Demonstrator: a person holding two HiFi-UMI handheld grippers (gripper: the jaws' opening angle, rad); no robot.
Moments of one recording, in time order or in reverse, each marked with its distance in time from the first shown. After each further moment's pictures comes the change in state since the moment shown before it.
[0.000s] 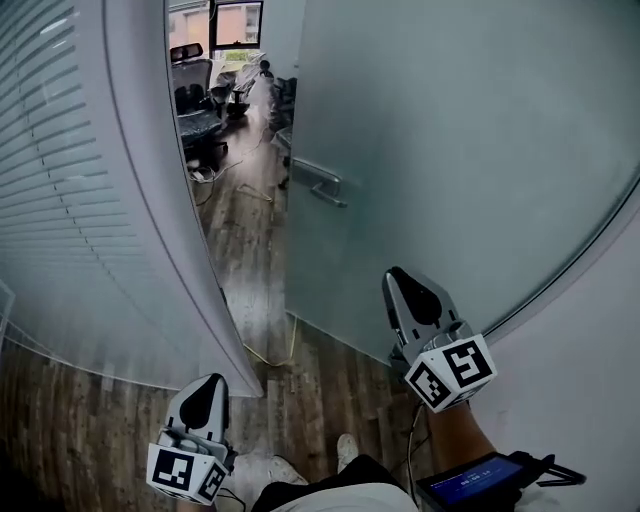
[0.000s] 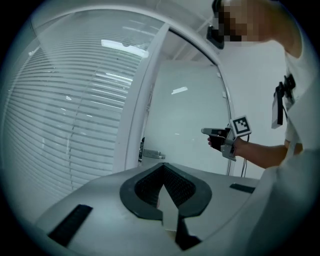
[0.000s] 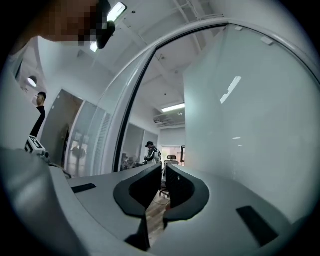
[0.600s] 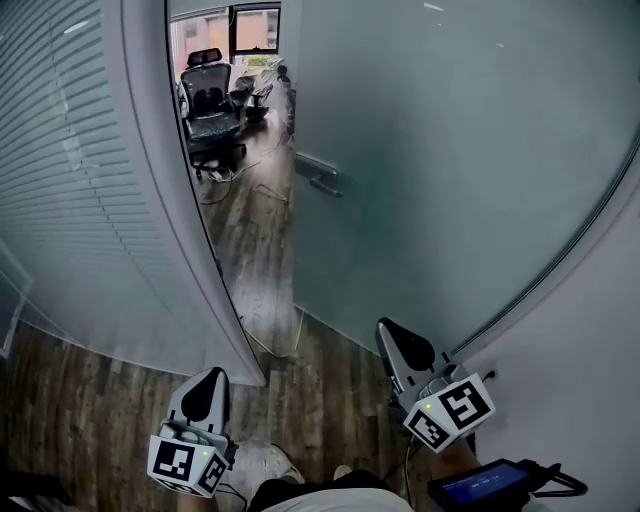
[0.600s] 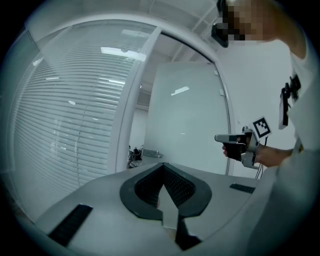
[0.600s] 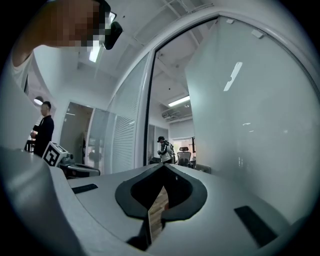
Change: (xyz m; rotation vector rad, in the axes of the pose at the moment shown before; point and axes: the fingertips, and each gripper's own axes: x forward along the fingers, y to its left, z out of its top) left arm -0.049 -0.050 -0.007 0.017 -0.006 0.071; right arm -0.111 0.053 -0.019 0.079 0.084 0.132
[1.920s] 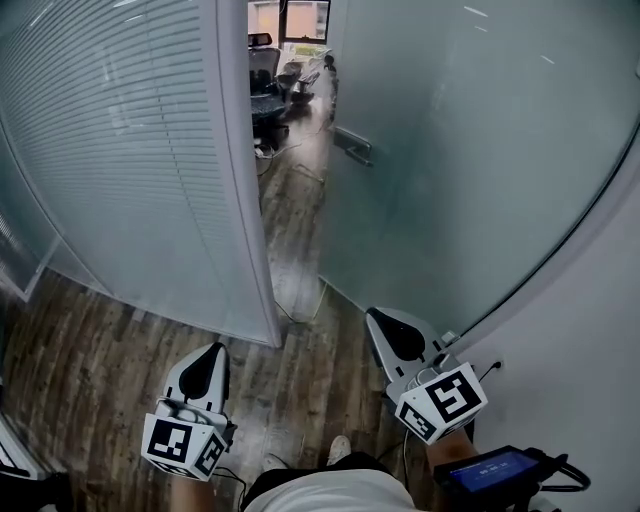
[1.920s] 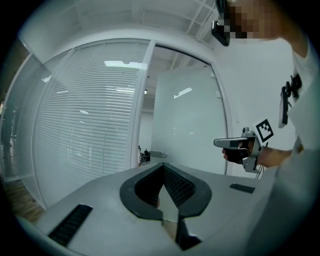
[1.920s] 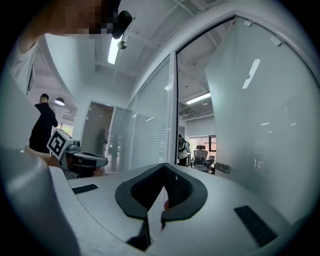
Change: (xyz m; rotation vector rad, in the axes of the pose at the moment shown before) left arm -0.138 -0.049 0.072 0.016 0.004 0.135; right arm -0.068 0.108 0.064 -0.064 0.062 0.193
